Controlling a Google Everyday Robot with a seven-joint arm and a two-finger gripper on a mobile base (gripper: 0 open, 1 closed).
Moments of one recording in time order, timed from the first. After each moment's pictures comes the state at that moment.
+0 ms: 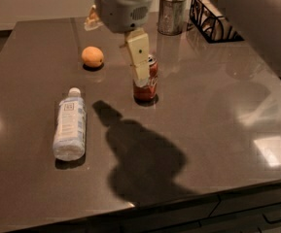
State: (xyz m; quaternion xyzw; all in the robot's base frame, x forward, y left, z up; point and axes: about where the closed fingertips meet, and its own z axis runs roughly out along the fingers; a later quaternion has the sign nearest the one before) arm 0.530 0.045 0.986 -0.90 0.42 -0.04 0.14
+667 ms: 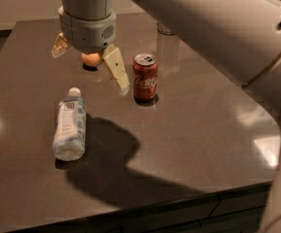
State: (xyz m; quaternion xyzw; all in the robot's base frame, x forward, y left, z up) arm 0.521 0.105 0.945 -0.96 0.27 -0.03 0.10
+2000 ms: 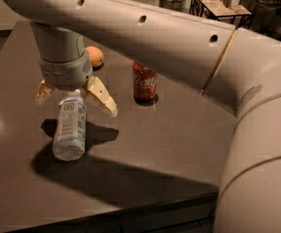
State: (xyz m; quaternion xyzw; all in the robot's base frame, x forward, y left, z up) arm 0.490 0.144 0.868 -0.99 0.11 0.01 0.02
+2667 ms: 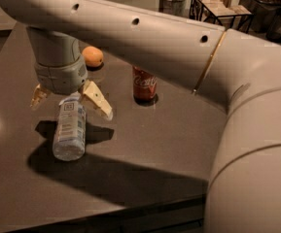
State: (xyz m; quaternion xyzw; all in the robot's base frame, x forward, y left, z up) arm 0.485 0.155 0.857 -1.00 0.09 0.03 0.02
